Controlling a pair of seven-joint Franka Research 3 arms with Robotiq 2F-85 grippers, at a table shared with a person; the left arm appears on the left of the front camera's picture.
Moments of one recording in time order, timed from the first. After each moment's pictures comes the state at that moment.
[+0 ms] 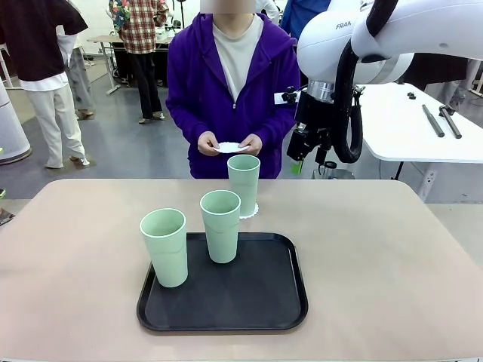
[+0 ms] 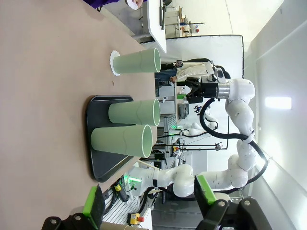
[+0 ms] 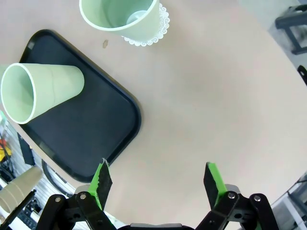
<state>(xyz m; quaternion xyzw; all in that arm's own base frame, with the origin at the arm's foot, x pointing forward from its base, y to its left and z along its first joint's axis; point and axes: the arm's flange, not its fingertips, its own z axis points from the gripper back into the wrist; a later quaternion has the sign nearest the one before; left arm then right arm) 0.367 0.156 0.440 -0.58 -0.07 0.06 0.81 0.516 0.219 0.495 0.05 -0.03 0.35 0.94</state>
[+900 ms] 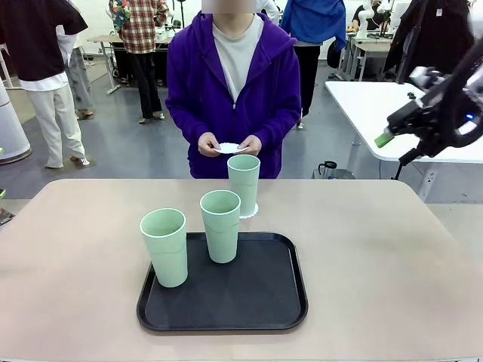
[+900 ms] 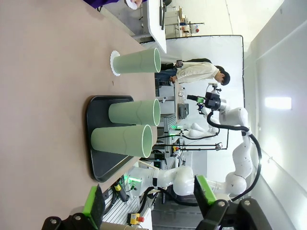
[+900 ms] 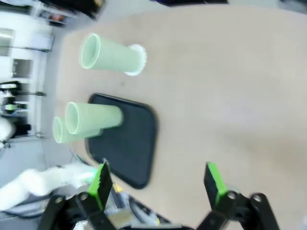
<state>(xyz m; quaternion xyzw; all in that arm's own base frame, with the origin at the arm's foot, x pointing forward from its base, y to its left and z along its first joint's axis) 0.367 0.156 0.440 -0.58 -0.07 0.06 0.81 0.453 -0.038 0.511 0.34 -0.12 0.05 0.93</state>
